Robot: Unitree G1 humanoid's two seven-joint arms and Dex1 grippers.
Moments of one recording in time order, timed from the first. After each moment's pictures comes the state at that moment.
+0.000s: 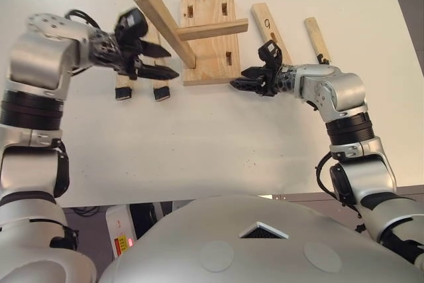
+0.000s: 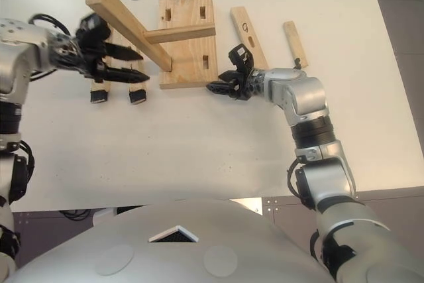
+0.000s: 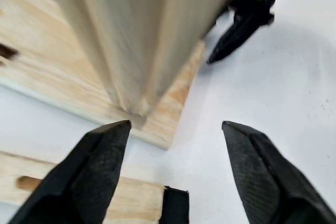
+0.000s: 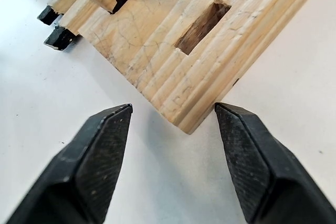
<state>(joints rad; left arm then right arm) -0.55 0.81 -0.20 0.12 -0.32 0.71 -1.26 -0.42 -0.32 0.24 0.20 0.32 0.86 0.76</state>
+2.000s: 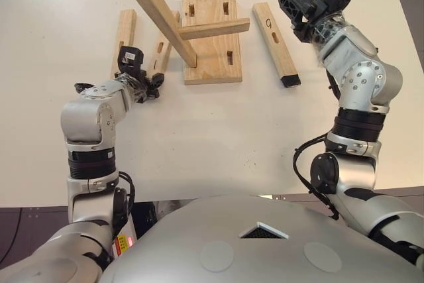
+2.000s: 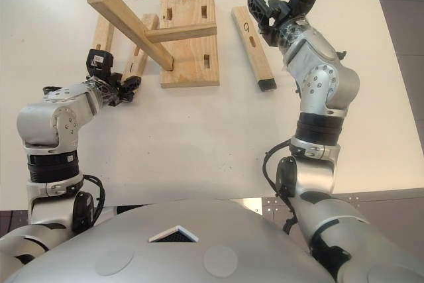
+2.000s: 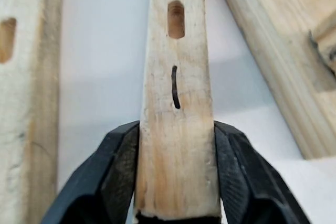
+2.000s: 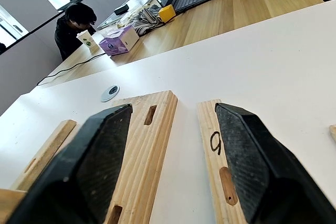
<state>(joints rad) -0.16 0.35 0.12 -0.18 -0.26 1.02 -0.26 -0.48 -0.13 -0.22 0.03 0.48 0.81 0.20</state>
